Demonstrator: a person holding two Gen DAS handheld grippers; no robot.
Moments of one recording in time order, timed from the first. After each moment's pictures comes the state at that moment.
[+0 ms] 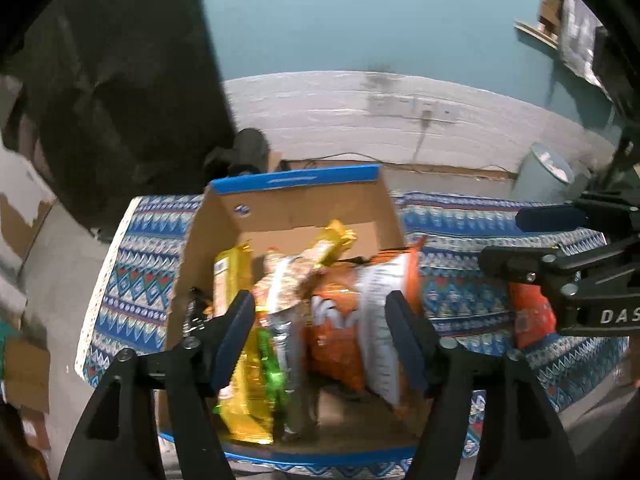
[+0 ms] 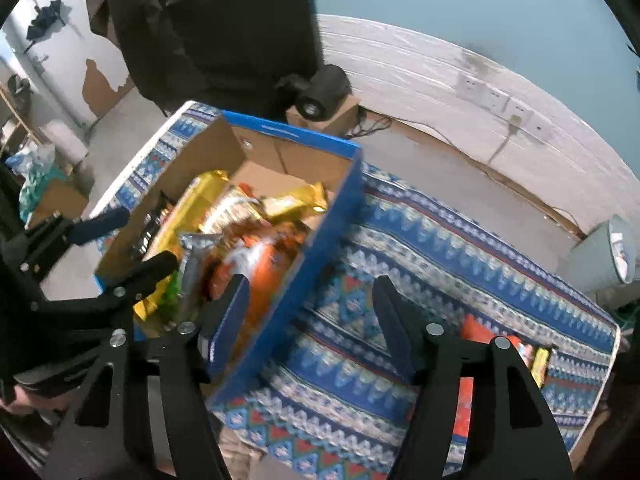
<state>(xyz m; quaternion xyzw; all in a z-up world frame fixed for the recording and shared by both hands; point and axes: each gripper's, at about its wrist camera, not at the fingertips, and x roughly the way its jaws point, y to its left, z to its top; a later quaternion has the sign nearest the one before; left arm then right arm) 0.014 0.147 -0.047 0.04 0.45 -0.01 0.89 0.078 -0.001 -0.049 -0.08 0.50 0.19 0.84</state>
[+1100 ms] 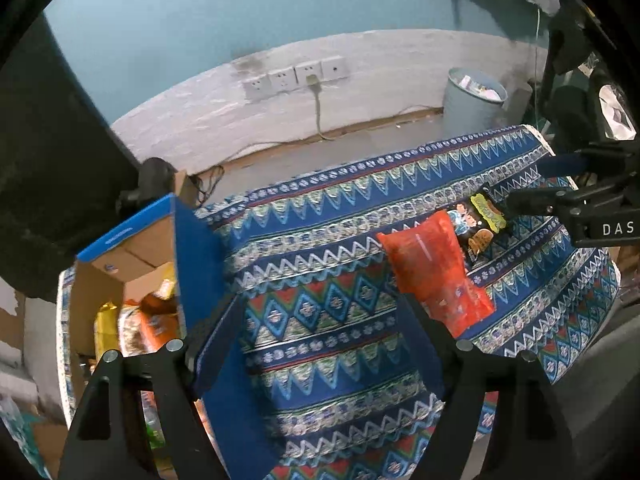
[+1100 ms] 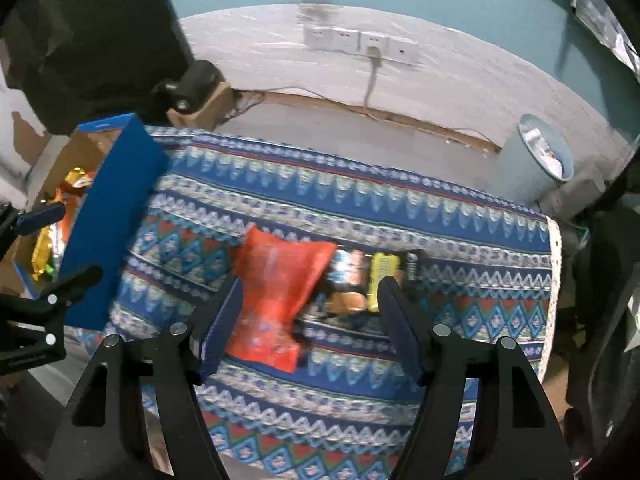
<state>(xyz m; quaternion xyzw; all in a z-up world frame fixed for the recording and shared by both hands) 0.044 -0.039 -0.073 0.14 0.49 -0.12 0.85 0.051 -0.239 -0.071 -0.02 0.53 0.05 0.85</state>
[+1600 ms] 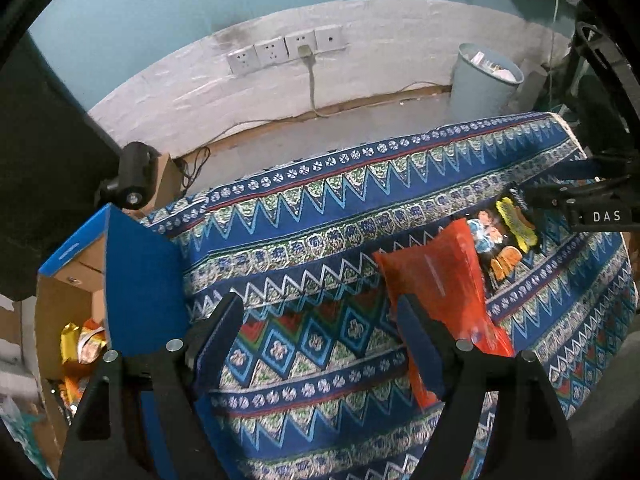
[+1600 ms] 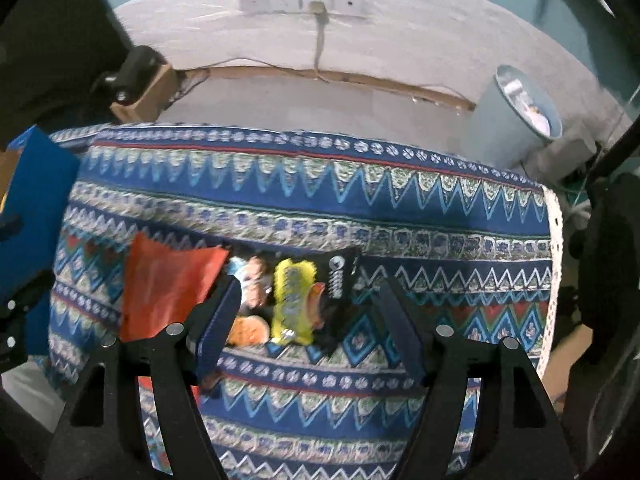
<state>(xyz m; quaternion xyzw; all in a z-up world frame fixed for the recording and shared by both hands) 0.104 -0.070 -0.127 0.15 0.53 -0.11 0.83 0.106 -0.313 -0.139 0.00 0.58 -0.01 0.82</state>
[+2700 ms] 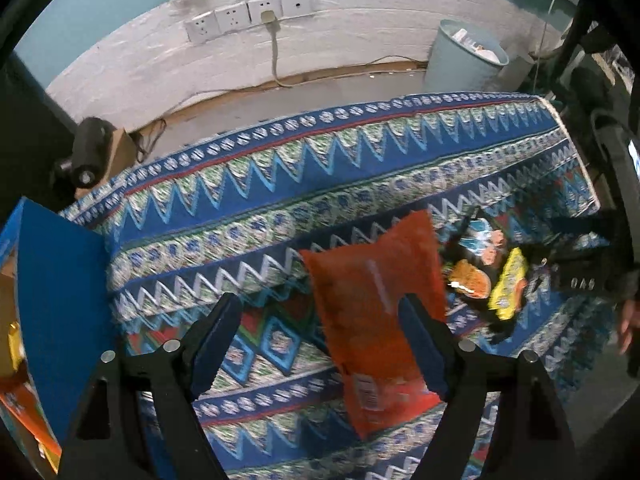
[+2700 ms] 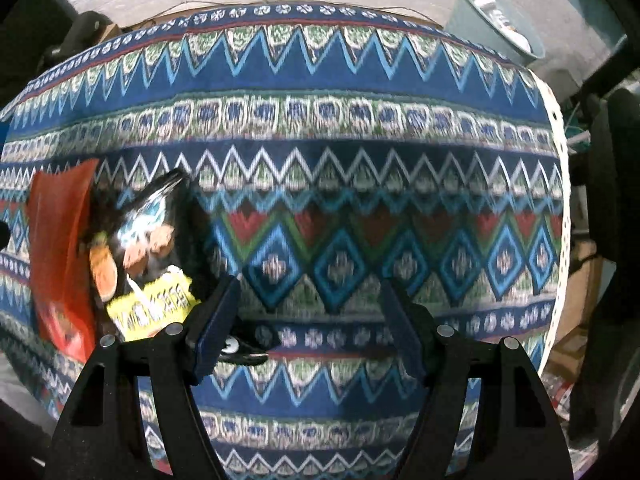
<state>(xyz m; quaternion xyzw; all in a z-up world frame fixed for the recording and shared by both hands) 0.113 -0.112 -0.163 0.10 0.59 -0.15 0.79 0.069 -0.367 -0.202 0.01 0.65 -0.06 0.76</state>
